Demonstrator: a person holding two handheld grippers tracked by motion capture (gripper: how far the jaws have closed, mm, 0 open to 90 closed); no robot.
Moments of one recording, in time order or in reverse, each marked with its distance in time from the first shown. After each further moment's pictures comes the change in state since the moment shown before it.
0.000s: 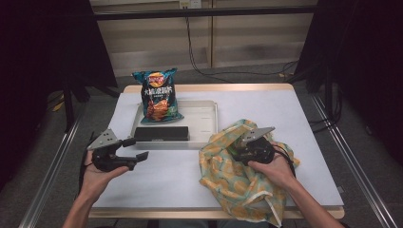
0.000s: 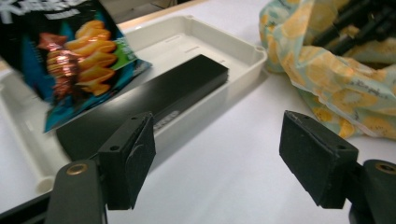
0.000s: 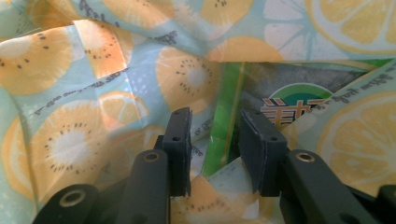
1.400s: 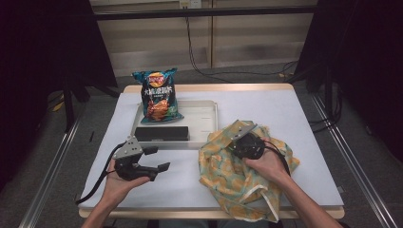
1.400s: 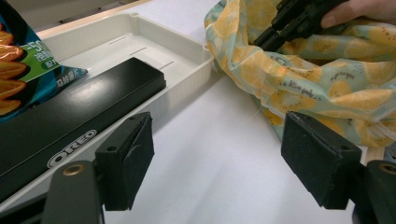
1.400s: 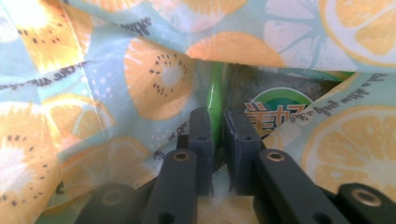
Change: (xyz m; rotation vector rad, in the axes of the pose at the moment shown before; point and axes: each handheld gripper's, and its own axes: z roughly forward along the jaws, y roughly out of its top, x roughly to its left) left arm -0.041 0.002 0.030 -0.006 -0.103 0.029; right arm 0.004 0.020 0.020 0.170 -0.137 -0.076
